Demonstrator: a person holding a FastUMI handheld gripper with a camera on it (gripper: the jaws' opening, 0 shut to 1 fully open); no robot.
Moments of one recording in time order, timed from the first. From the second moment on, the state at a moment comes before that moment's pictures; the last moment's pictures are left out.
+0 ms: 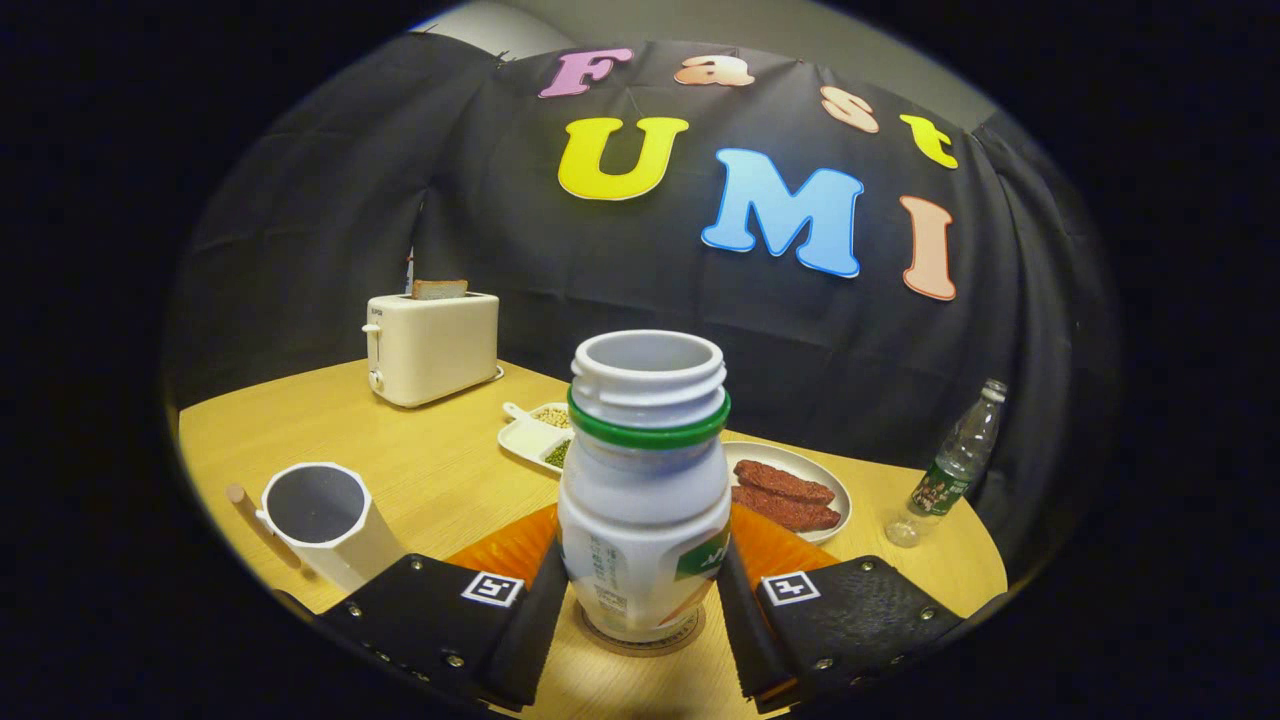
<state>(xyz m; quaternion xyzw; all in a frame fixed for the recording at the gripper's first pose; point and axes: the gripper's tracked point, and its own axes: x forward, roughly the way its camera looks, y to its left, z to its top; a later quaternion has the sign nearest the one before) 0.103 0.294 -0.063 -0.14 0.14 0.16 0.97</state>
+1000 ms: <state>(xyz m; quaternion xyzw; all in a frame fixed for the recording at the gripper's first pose) 0.113 0.285 -0.072 -0.11 0.16 0.15 0.97</state>
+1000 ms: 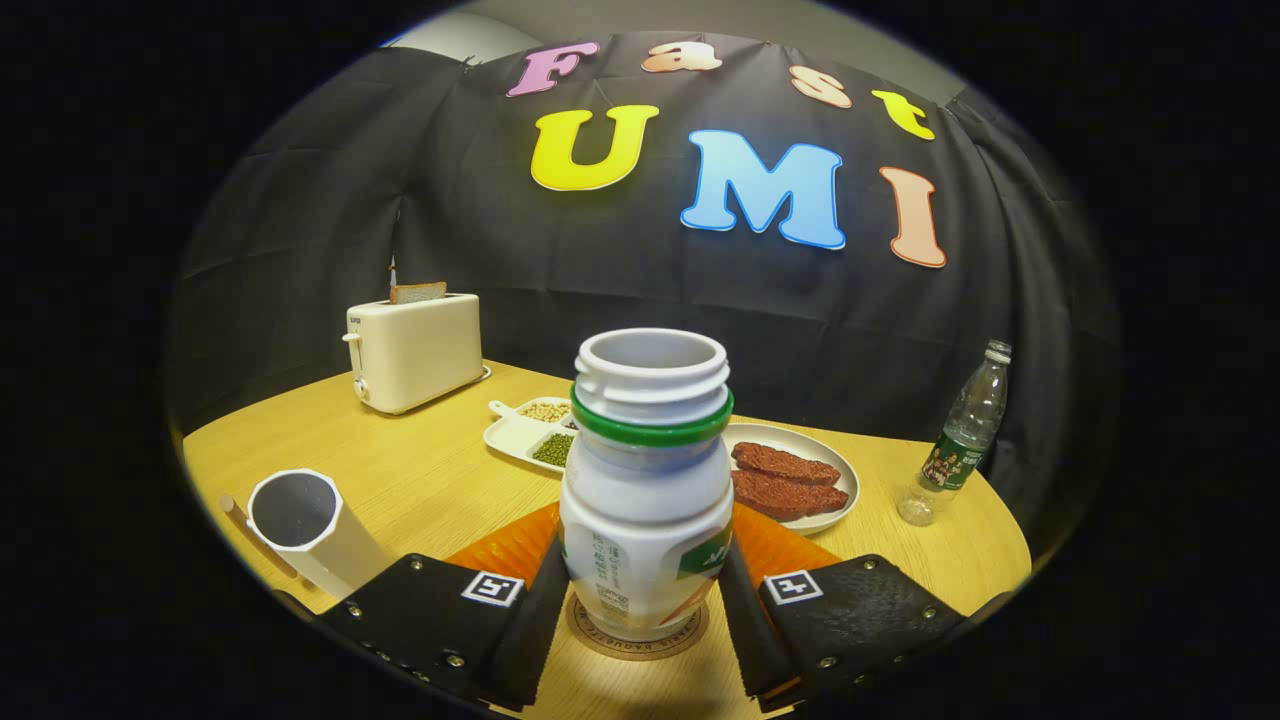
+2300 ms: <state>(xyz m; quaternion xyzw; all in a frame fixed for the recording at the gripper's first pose) 0.069 0.272 0.056 -0.07 -0.01 0.12 0.99</state>
